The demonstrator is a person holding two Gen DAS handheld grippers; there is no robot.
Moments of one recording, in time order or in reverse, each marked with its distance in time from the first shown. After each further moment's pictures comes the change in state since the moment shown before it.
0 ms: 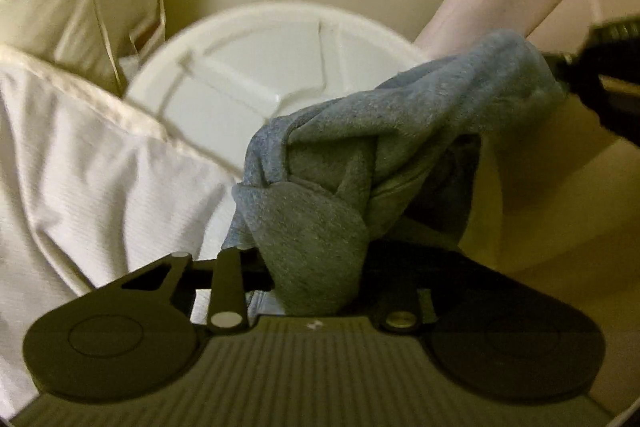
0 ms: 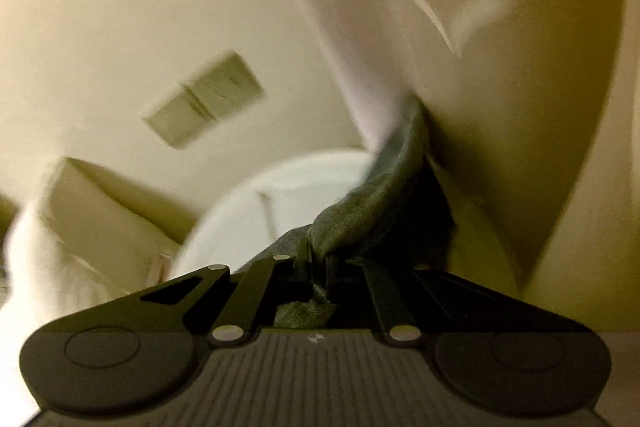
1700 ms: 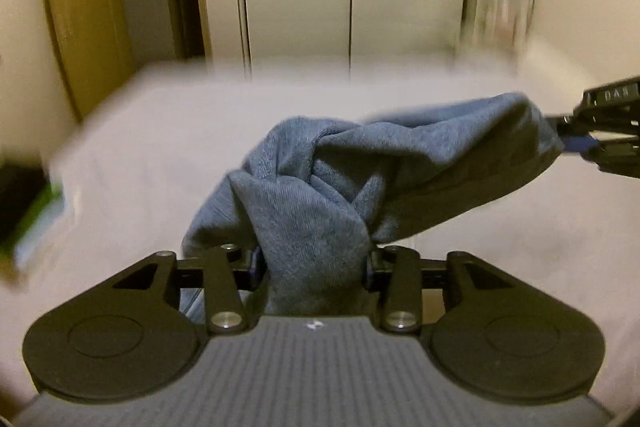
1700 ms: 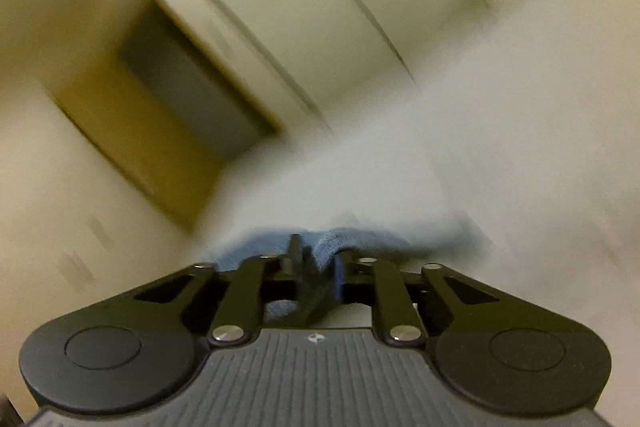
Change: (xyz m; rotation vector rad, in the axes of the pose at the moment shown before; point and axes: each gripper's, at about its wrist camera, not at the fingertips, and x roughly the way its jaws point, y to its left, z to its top) left arm -0.582 0.121 -0.586 -1.279 -0.447 1.152; right arm -0.384 0.417 -0.614 -1.258 0.871 1.104
